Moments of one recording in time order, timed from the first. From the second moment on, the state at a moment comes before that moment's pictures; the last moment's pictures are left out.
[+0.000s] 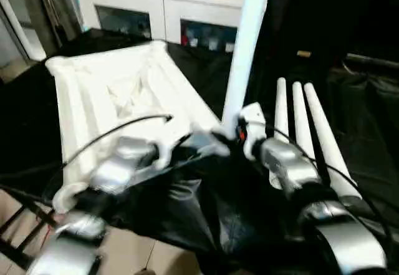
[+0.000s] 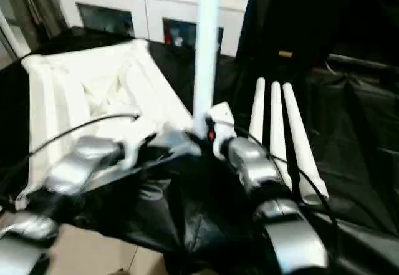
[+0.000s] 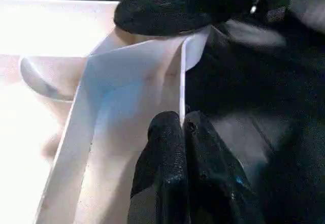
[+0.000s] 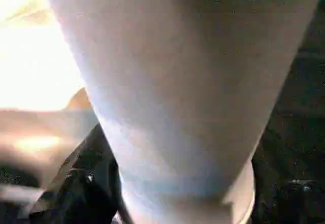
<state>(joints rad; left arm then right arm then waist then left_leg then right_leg) -0.62 0.21 -0.24 0.54 0.03 0.35 -0.82 -0.74 -0.07 -0.01 1.01 0.09 0.02 0.45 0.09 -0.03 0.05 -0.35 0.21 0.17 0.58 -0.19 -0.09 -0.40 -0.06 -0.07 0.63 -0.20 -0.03</state>
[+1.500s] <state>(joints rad) -0.60 0.24 -0.23 0.52 0.00 0.39 -0.86 -0.71 -0.11 0.01 0.97 0.09 0.04 0.60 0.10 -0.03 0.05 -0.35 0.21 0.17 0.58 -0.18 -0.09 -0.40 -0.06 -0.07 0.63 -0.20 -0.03</state>
